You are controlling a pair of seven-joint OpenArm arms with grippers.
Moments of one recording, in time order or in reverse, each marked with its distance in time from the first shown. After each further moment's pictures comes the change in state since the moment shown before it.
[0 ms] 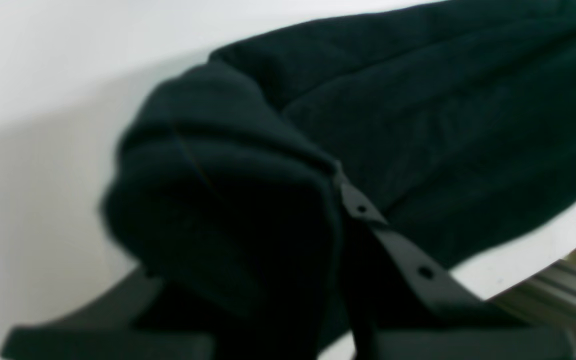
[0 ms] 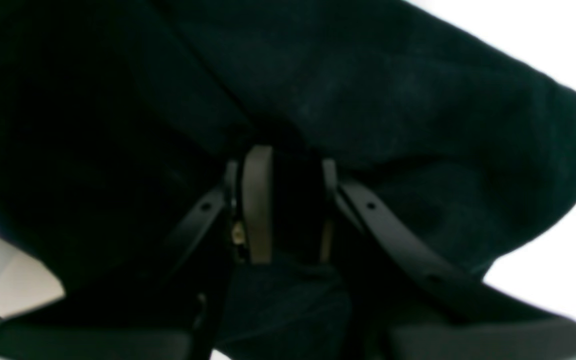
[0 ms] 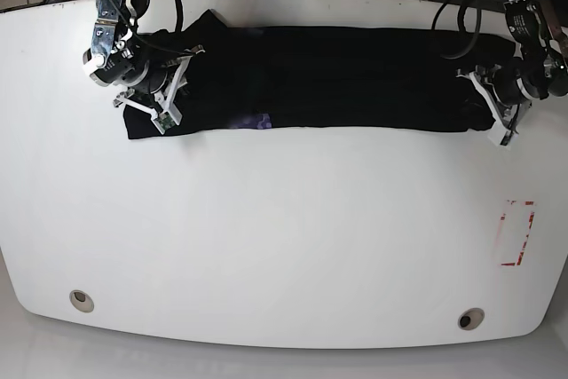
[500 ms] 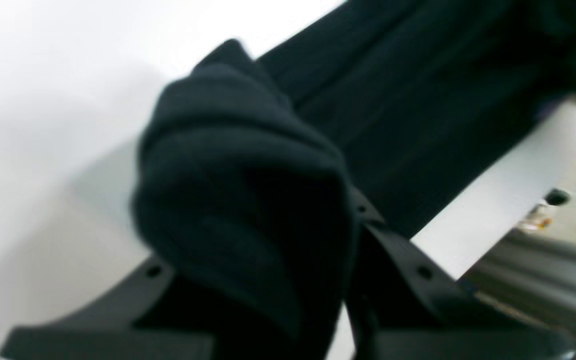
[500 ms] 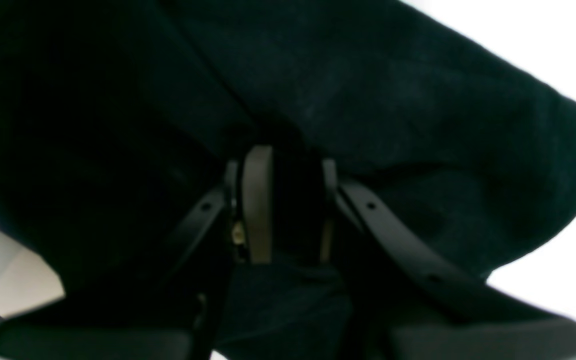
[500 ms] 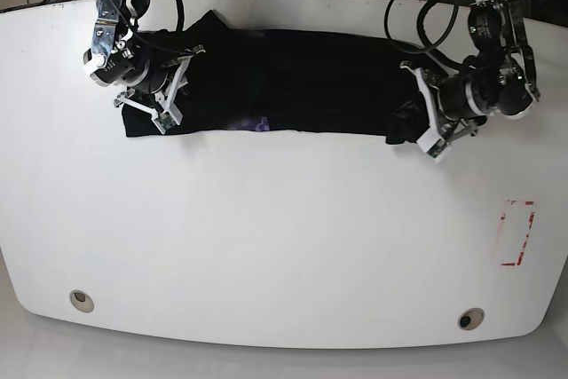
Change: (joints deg) left arm -2.3 6.0 16.2 10.5 -0.1 0.0 2.8; right arm 0.0 0.0 0.0 0.0 0.0 0.0 0.0
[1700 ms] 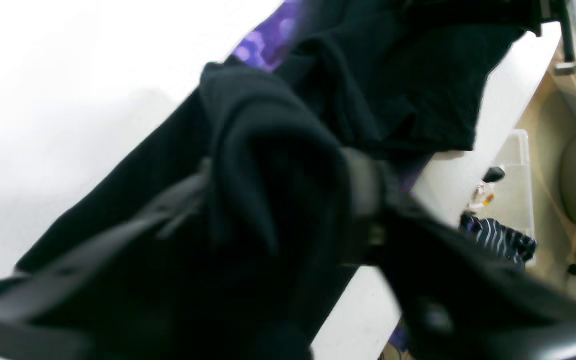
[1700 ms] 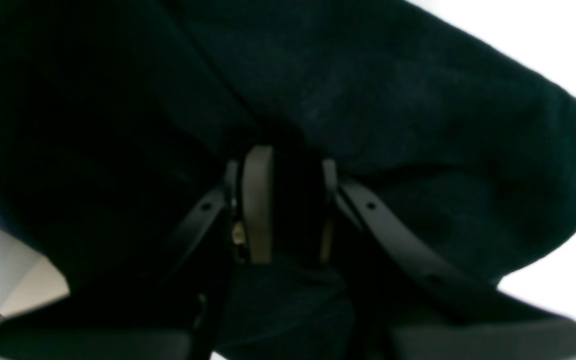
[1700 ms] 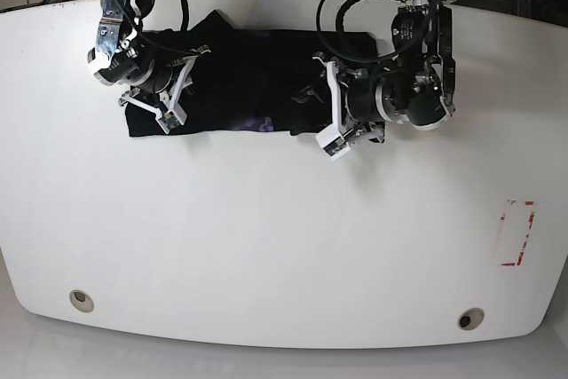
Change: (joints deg) left arm -3.1 13.8 15.6 -1.9 7.4 0.0 0.2; right arm 0.0 -1.4 -0.2 0.0 0.0 -0.1 0.0
